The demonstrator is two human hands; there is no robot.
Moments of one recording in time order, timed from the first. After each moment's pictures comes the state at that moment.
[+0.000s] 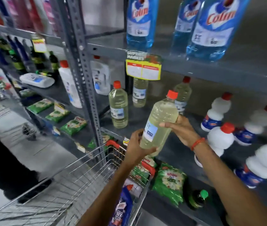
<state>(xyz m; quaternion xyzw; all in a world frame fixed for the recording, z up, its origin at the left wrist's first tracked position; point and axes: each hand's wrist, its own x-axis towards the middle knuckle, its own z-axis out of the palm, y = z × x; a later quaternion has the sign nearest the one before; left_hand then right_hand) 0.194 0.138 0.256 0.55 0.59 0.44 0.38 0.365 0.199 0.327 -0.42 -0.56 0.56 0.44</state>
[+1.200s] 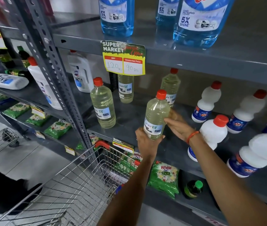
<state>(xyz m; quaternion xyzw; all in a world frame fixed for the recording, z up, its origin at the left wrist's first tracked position) 0.299 0.213 0.204 0.47 0.66 0.51 0.30 0.411 0.239 0.295 -0.44 -0.54 0.56 0.44</state>
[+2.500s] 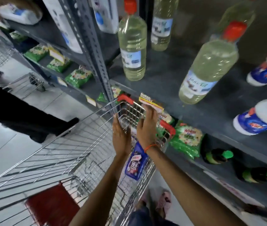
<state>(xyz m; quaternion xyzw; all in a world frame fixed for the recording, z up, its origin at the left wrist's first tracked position) 0.142 0.120 0.110 0.48 0.76 0.39 0.21 0.219 0.142 0.180 -0.62 -0.59 0.31 0.41</state>
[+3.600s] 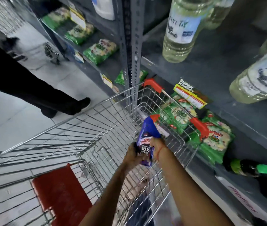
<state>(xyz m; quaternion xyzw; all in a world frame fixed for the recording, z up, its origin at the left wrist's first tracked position) 0.084 0.042 -0.029 0.31 0.71 0.24 0.58 0.168 0.120 0.002 -0.68 -0.11 0.70 0.16</state>
